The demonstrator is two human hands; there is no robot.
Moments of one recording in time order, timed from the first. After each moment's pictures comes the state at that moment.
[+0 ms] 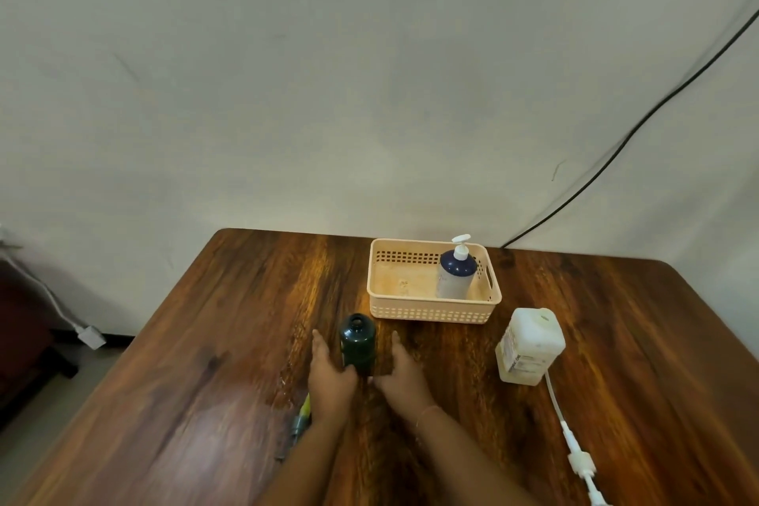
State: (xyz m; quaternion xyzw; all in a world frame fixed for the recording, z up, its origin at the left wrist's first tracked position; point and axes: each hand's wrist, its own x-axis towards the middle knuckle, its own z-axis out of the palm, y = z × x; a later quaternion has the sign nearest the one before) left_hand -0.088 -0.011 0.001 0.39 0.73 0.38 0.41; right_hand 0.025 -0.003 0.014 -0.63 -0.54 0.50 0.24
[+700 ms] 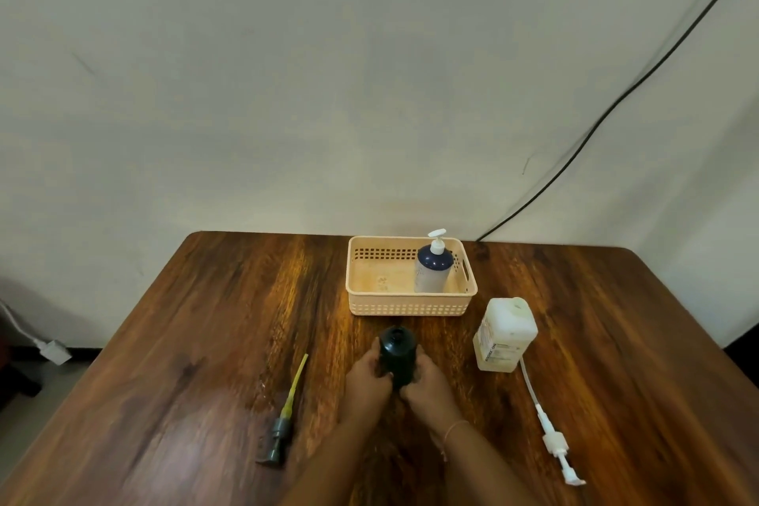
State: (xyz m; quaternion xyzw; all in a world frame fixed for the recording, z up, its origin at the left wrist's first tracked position) left_hand -0.026 -0.015 0.005 0.46 0.65 0.34 0.50; right_hand 0.073 -0.024 0.012 -0.65 -0.45 0.53 0.31
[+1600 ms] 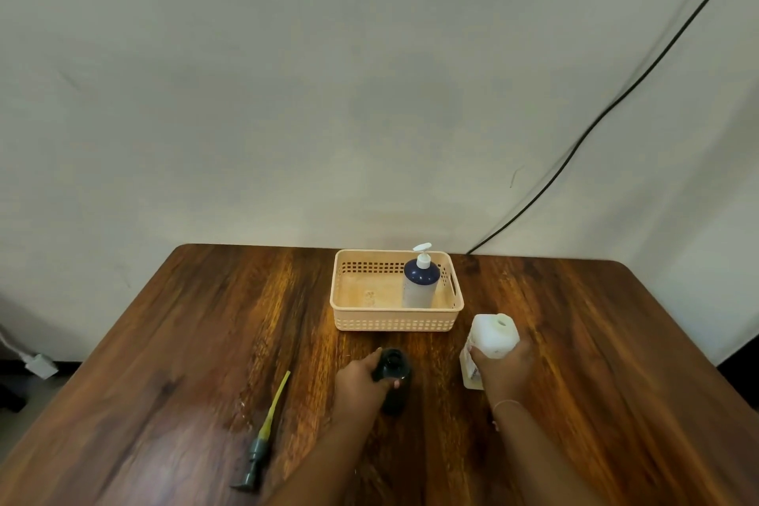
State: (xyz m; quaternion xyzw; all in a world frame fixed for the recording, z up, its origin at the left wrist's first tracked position) left_hand -0.007 0.006 0.015 0.54 0.69 0.24 0.42; right_hand 0.195 0.023 0.003 -0.81 -0.32 0.21 0.44
